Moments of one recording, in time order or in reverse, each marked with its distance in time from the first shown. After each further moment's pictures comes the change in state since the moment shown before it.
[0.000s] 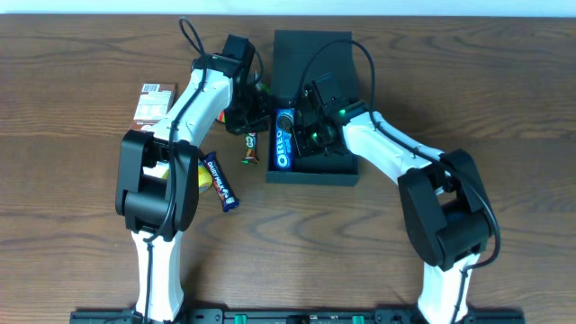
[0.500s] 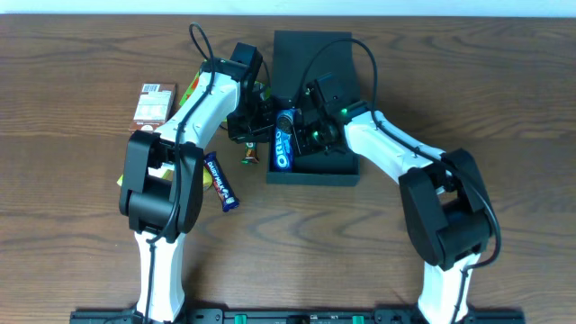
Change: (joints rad) left arm -0.034 0.000 -0.017 -0.046 -0.021 0.007; right arm 0.002 0.000 0.000 0.024 -0.040 0.000
